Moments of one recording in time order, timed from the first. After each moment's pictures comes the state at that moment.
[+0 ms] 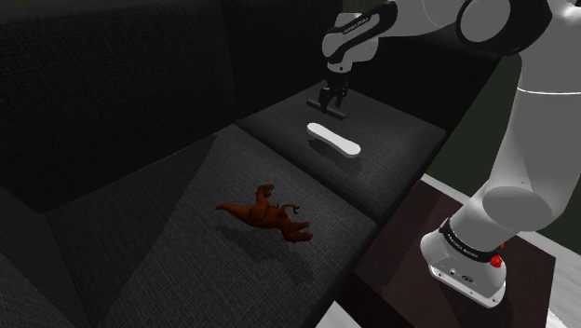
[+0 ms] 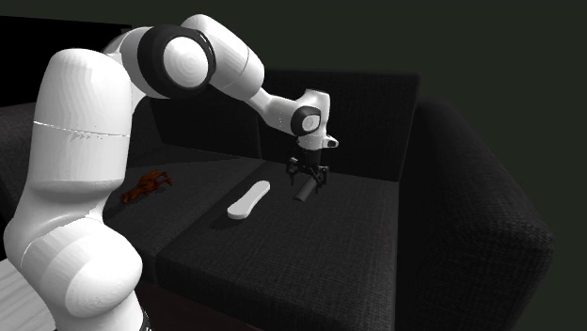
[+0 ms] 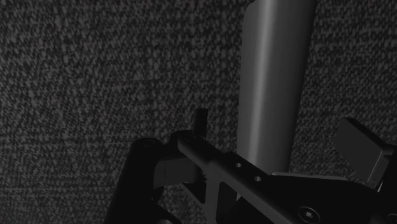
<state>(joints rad) -0.11 0.40 -0.18 -1.82 0.16 2.14 -0.33</state>
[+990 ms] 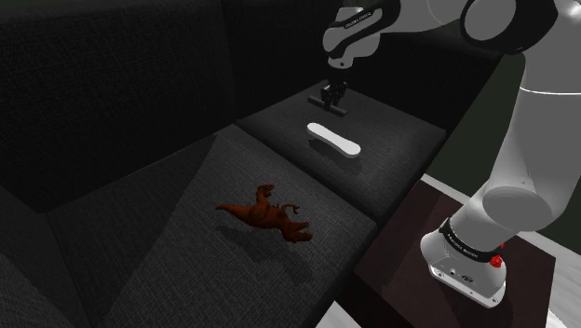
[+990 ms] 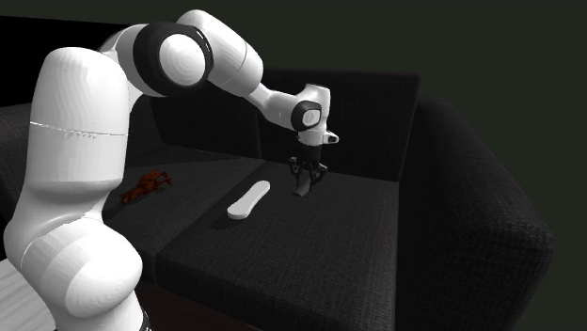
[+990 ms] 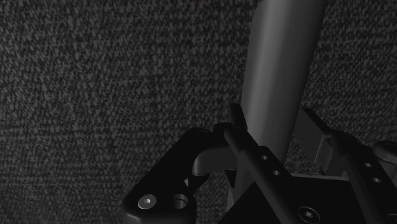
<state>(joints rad) -0.11 0.38 -0.18 -1.81 0.15 2.11 -0.33</state>
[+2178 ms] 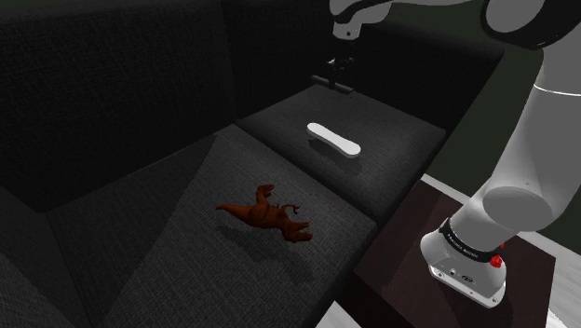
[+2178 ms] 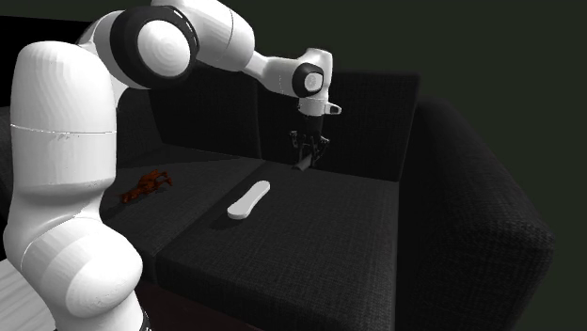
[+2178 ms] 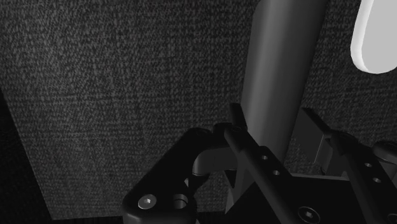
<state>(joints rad) -0.11 0.29 -0.19 -1.68 0.12 1.90 -0.30</state>
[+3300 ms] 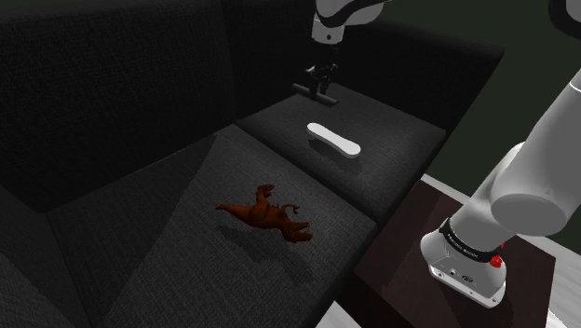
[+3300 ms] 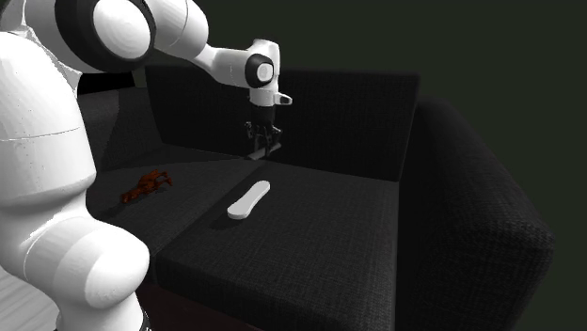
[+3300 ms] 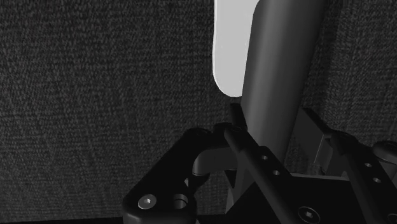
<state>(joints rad) 0.05 0.09 -0.09 -1.90 0.09 1.93 -0.04</state>
